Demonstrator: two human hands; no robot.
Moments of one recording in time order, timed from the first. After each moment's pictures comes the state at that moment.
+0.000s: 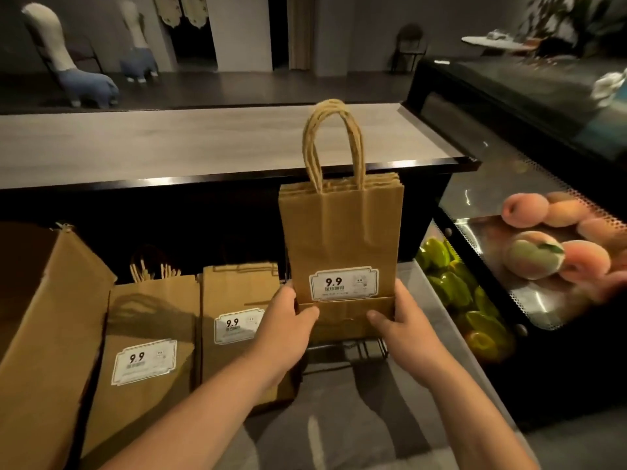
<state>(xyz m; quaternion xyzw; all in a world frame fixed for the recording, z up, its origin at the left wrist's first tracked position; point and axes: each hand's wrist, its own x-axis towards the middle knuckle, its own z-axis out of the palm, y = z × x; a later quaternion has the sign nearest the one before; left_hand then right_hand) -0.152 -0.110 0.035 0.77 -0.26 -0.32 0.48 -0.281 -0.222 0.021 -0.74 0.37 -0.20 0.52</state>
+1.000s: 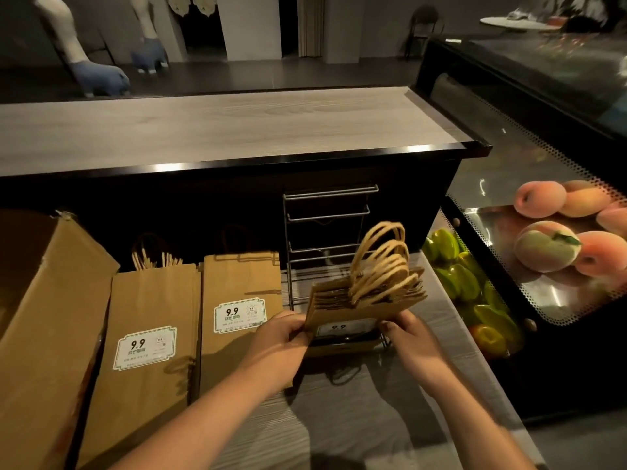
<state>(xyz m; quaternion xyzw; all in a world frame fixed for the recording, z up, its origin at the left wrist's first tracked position) -0.154 -0.090 -0.002 0.80 -0.32 -0.34 0.39 -0.300 -0.234 -0.027 -0.70 0.44 -0.14 0.56</state>
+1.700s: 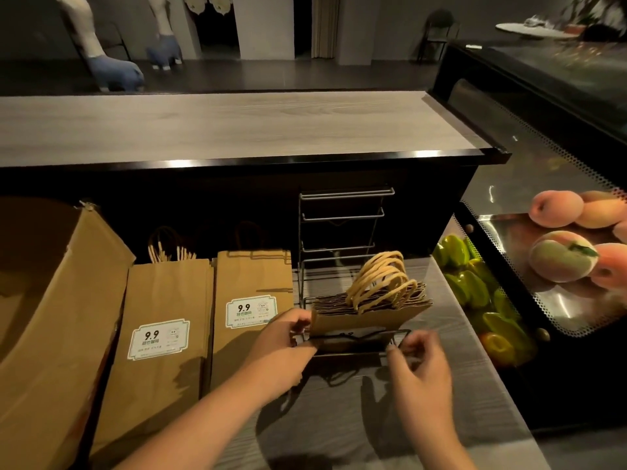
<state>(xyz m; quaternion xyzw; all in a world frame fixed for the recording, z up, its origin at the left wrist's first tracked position) -0.148 -0.076 -0.005 0.80 -0.30 -0.33 0.39 -0.307 -0.172 -0.015 -0.67 0.50 -0.29 0.47</state>
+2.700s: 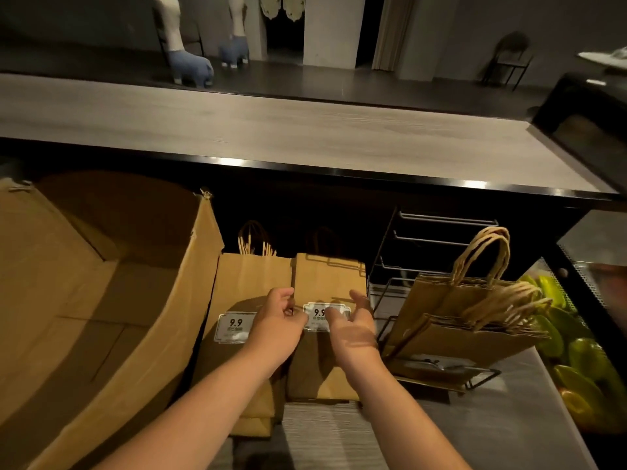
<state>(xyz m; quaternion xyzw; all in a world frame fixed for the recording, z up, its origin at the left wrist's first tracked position) -0.051 -0.012 -0.028 0.81 -0.12 -0.27 0.51 -0.120 -0.109 -0.032 -0.67 0.47 -0.11 0.57</state>
